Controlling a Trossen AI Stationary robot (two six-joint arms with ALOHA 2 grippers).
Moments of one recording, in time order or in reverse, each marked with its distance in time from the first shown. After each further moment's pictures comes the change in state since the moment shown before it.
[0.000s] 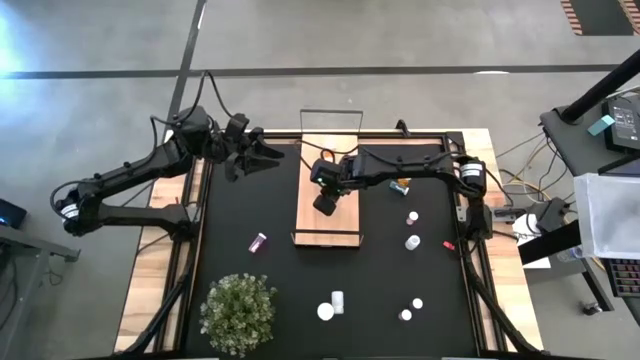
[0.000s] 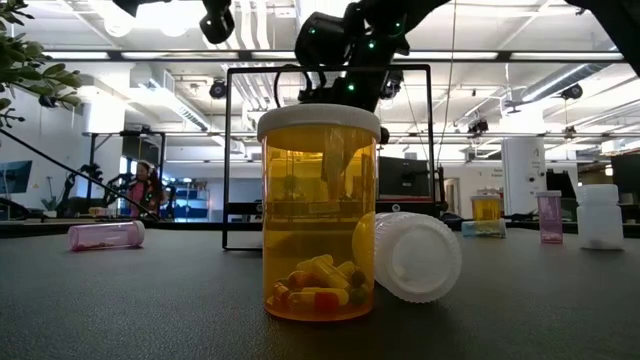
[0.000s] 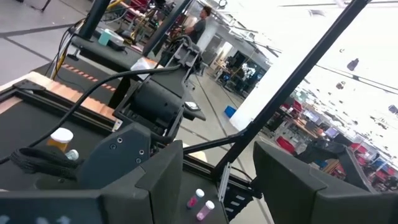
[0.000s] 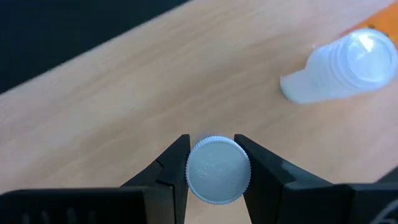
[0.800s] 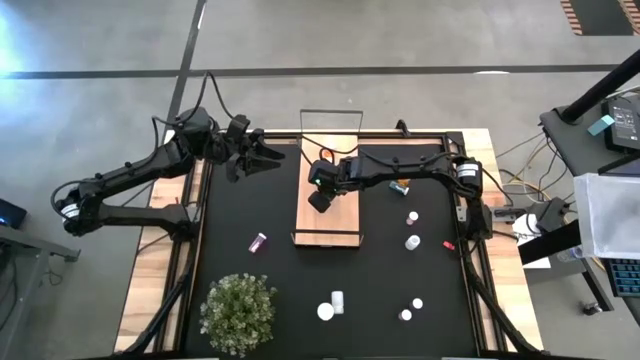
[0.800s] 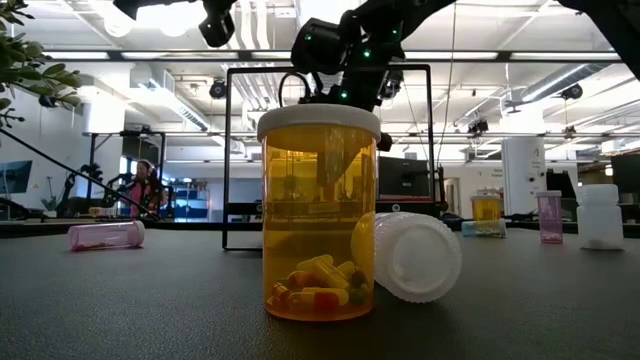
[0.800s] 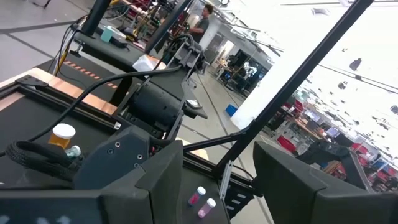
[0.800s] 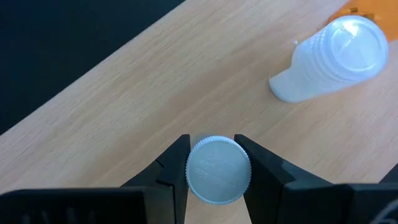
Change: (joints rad) left arm 0.000 0.002 -0.013 0.000 -0.003 0.001; right arm 0.004 0.035 0.000 0.029 0.049 0.167
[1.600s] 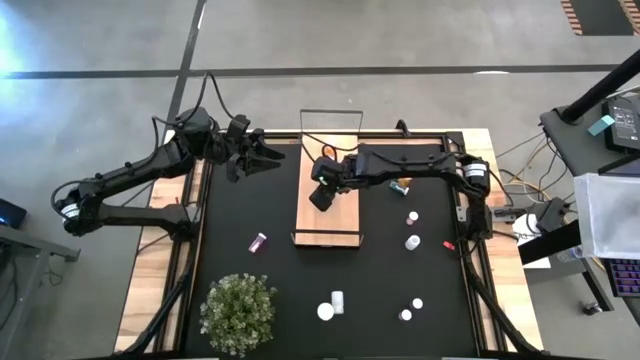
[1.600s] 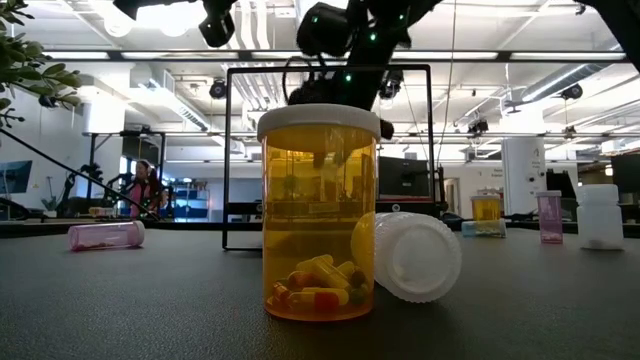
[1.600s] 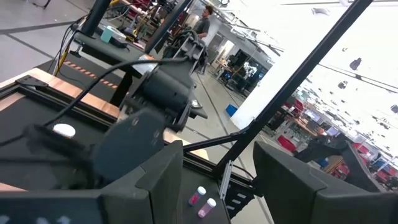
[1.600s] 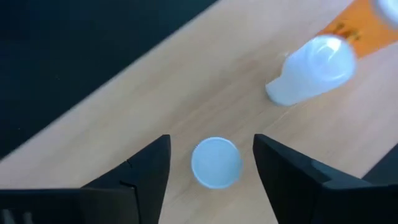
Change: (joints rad) left arm 0.000 0.000 -0.001 0.000 0.000 0.002; right arm 0.002 -0.076 -0.002 -0.011 -0.018 -0.006
